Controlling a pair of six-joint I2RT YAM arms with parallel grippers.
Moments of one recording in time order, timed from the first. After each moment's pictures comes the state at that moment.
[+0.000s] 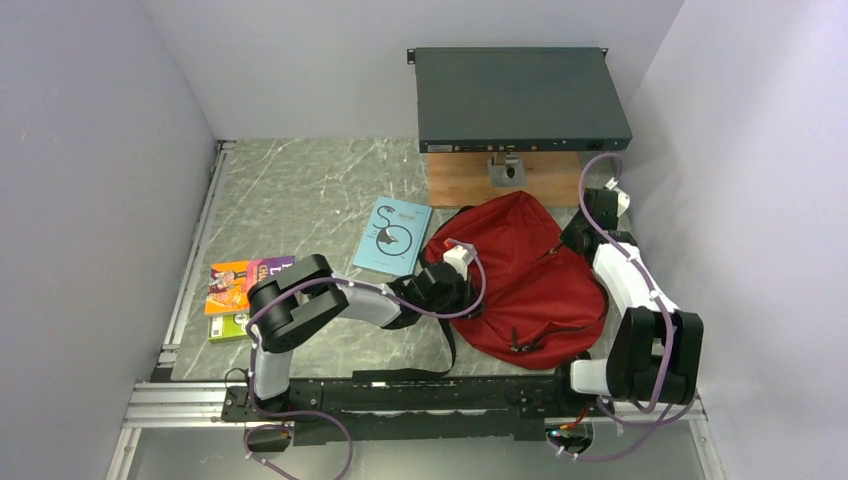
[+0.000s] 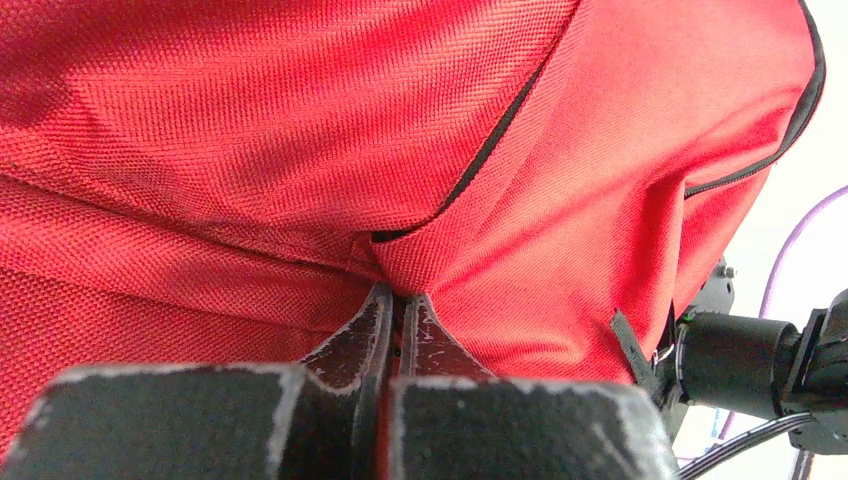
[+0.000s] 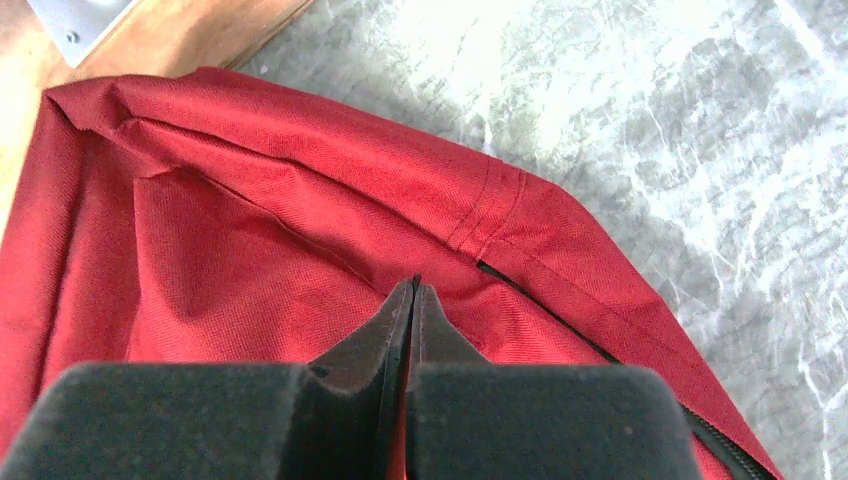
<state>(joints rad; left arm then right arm) -1.07 1.92 0.91 0.53 0.04 -0.75 -0.11 1.31 0.84 -0.32 0.16 0.52</state>
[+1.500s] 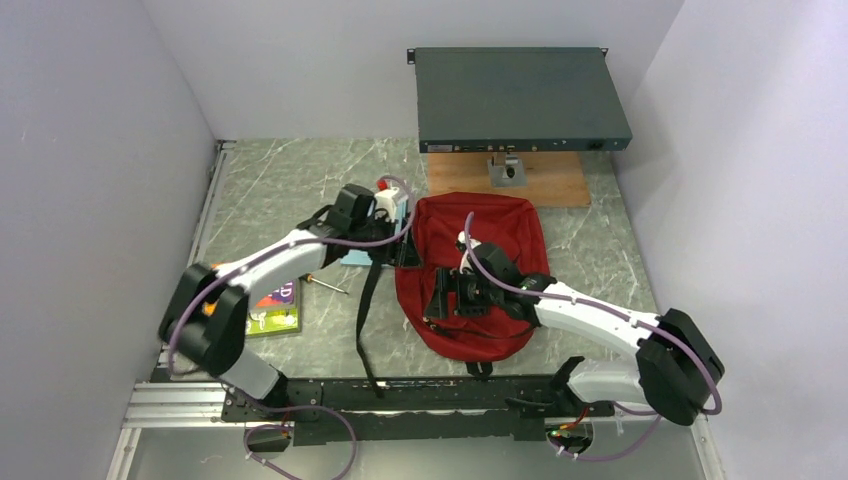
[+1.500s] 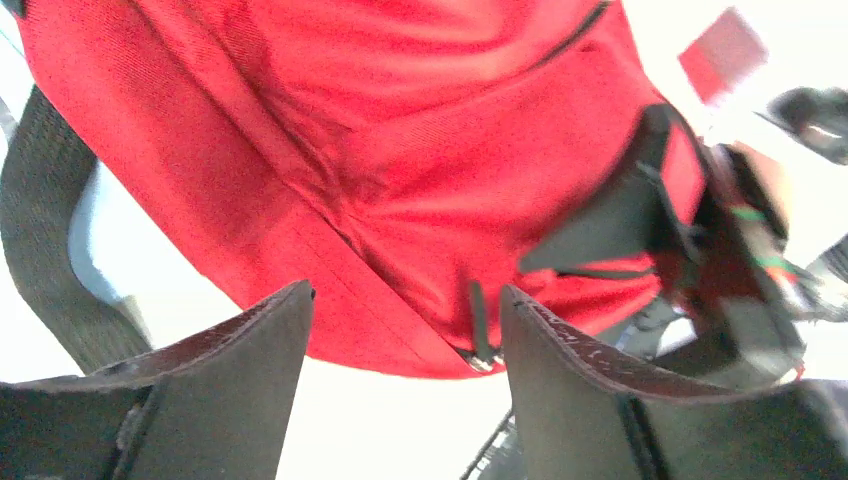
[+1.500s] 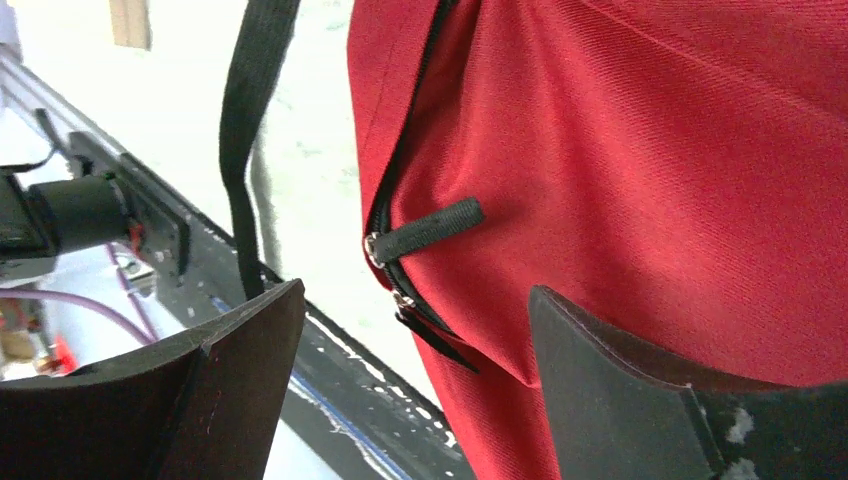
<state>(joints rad) -0.56 1.59 1.03 -0.21 0.51 -0.34 0.76 1.23 0.63 -0.20 -0.24 0.69</state>
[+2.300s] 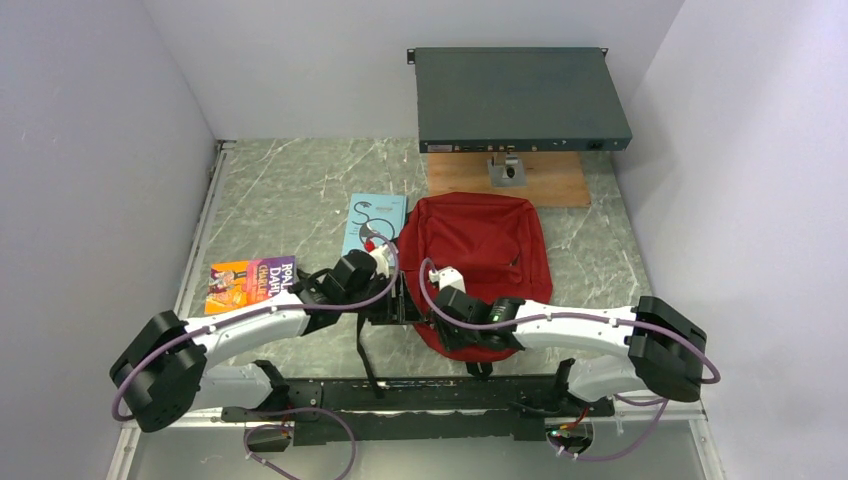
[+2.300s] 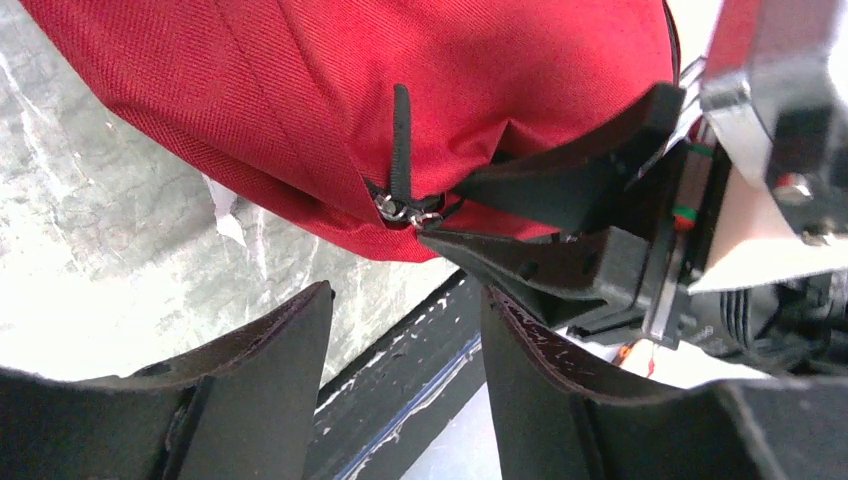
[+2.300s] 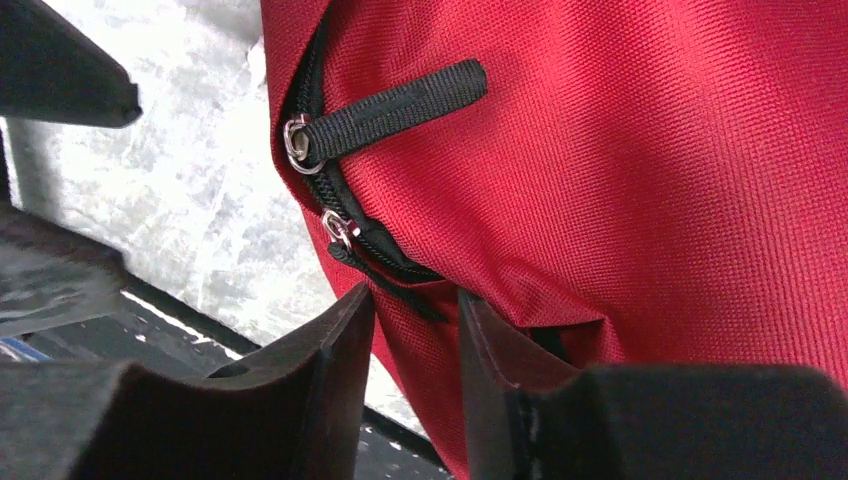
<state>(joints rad) -0.81 1.21 0.59 -0.07 0.33 -0.85 1.12 1.29 0.64 -0.35 0.19 0.62</state>
